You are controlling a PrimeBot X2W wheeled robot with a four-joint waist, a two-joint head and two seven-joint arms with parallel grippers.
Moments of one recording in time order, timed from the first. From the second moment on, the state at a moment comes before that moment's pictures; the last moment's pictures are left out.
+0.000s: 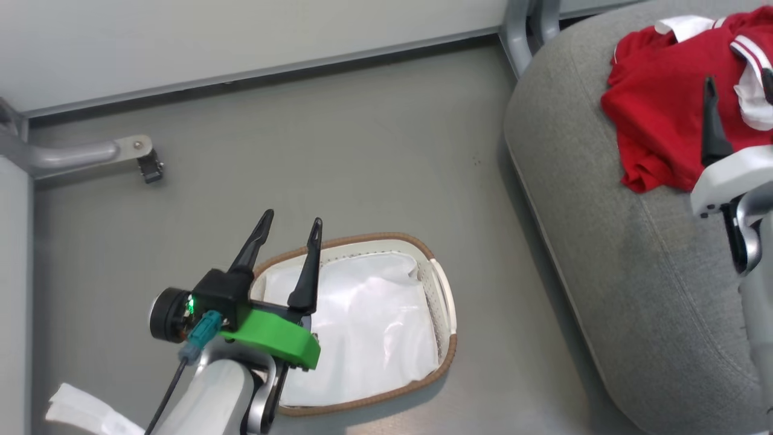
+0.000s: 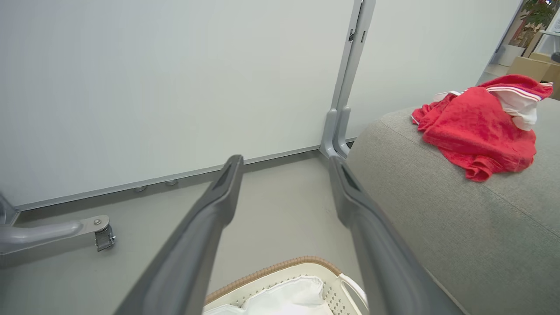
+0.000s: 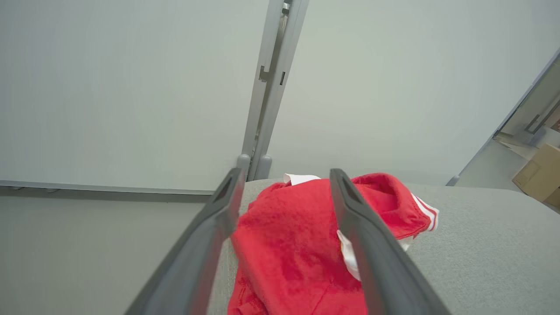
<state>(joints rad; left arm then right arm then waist) -0.31 0.20 -0.51 0.25 -0.42 0.06 -0.26 -0.67 -0.29 -0.11 0.61 0.01 0.13 -0.23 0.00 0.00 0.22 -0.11</state>
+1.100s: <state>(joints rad) 0.06 0.11 -0.14 0.26 -0.33 0.01 -0.26 -0.10 -0.05 0.05 0.35 0.19 0.13 -0.26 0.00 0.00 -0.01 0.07</state>
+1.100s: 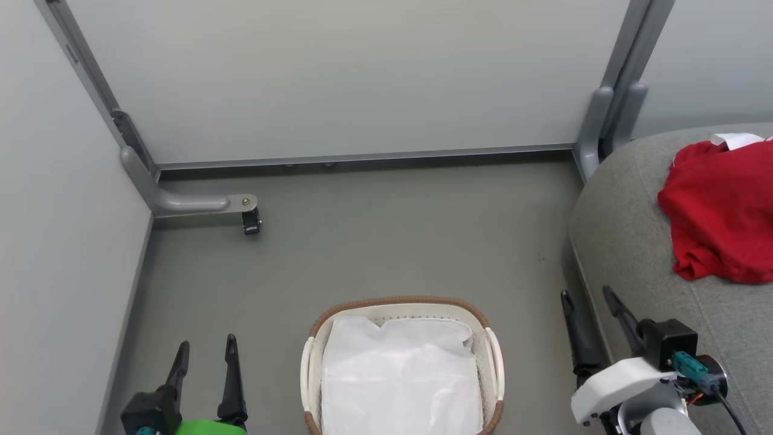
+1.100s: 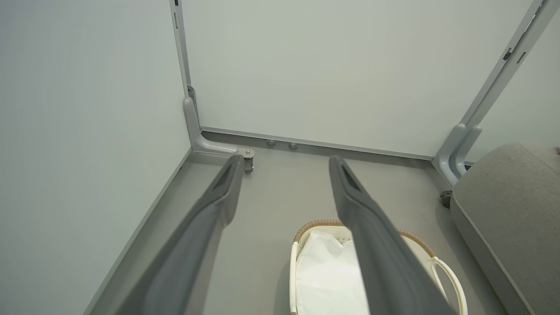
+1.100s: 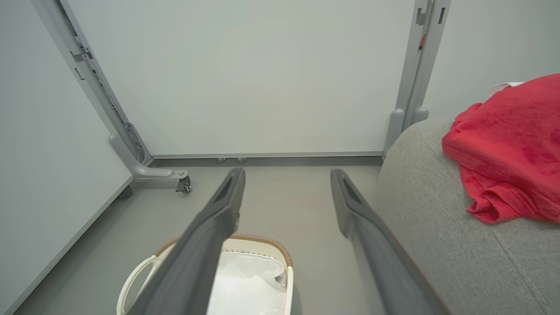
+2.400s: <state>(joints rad) 0.09 0.05 -0.07 0.33 -0.30 -0.04 -0.26 -0.03 -0.04 0.05 0.37 0.21 0.13 -0.25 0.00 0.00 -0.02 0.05</state>
